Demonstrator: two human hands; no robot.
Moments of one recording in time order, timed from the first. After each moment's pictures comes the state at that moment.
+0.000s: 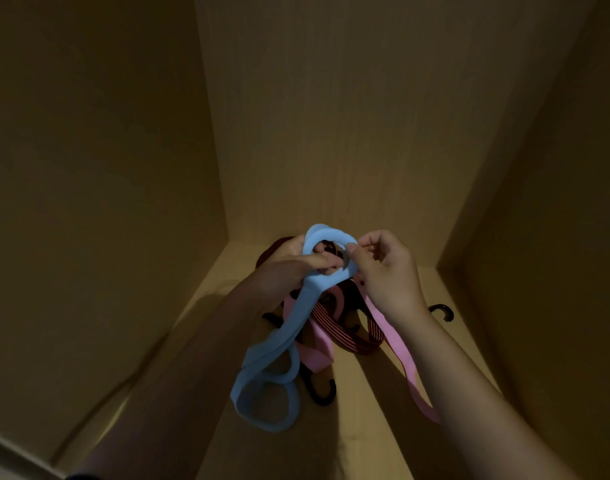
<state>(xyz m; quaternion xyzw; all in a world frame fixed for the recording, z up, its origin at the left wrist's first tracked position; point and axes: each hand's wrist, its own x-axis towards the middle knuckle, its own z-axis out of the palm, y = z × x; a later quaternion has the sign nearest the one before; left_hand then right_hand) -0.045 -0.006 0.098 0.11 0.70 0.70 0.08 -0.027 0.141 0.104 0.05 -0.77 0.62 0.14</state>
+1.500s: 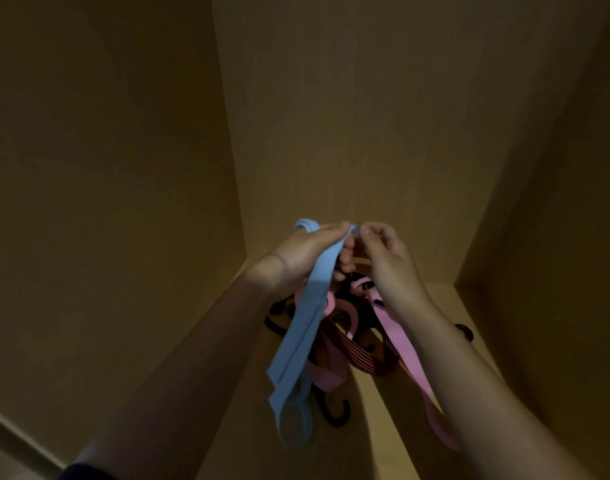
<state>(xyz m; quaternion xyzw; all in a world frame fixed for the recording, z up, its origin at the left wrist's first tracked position) -0.040 -0.009 0.151 0.13 0.65 0.74 0.13 -0.042 0.120 0.129 0.08 -0.66 0.74 0.05</state>
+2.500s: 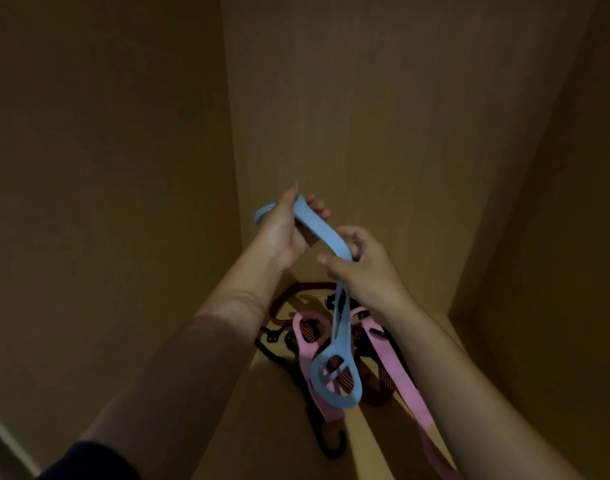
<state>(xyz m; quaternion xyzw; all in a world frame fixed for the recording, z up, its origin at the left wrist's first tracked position) -0.079 -0.012 0.203 -0.01 0.44 0.90 -0.01 -0.035 0.107 0.172 0.17 -0.74 0.65 0.04</state>
